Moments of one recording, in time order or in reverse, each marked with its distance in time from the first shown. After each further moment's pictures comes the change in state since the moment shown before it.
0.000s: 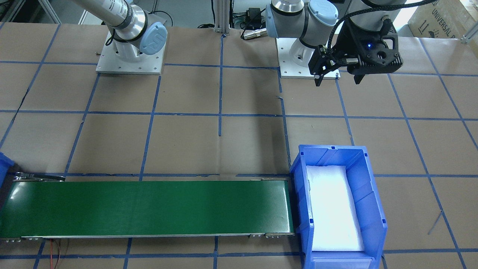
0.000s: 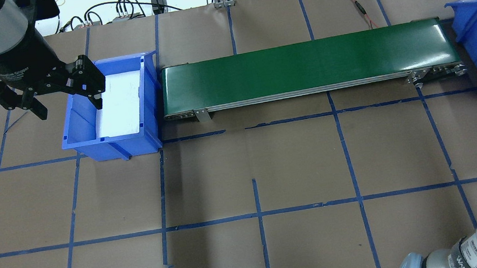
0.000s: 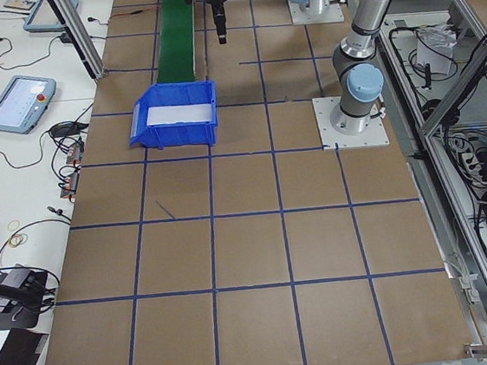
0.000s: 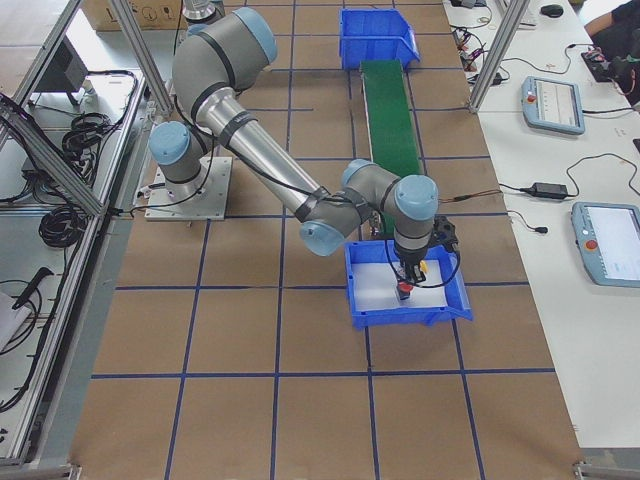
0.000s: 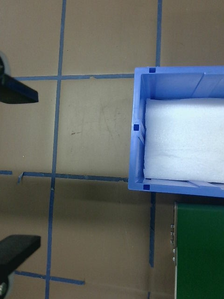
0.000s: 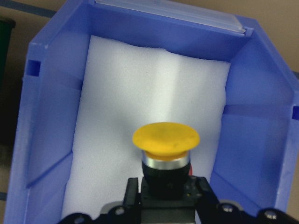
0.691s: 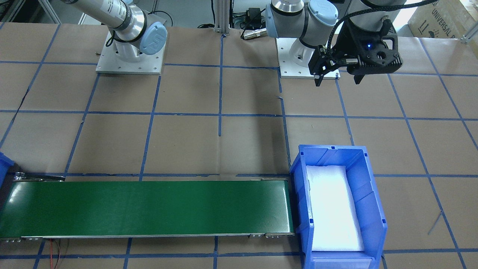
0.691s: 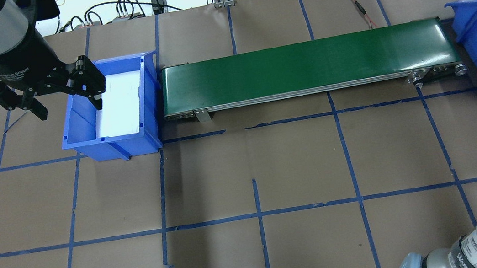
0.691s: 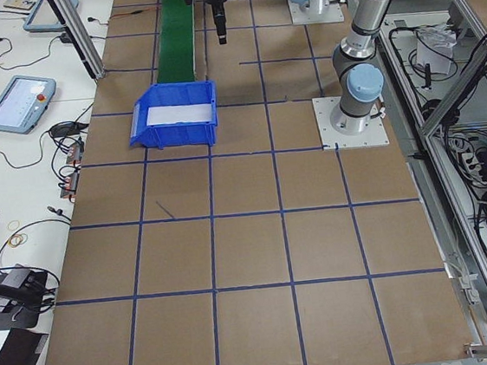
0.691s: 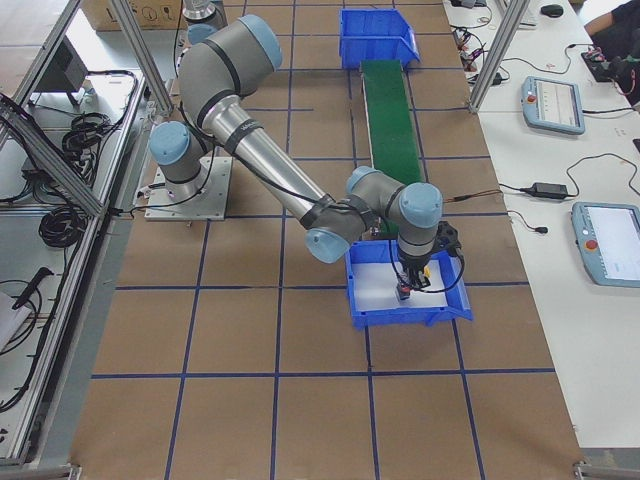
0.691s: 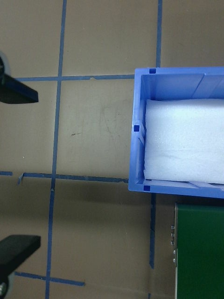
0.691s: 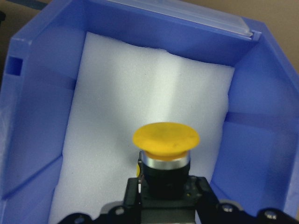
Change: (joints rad) left arm 0.000 0.000 -0.001 0.000 0.000 0.000; right arm 0.000 0.033 -0.010 -0.005 0.000 -0.033
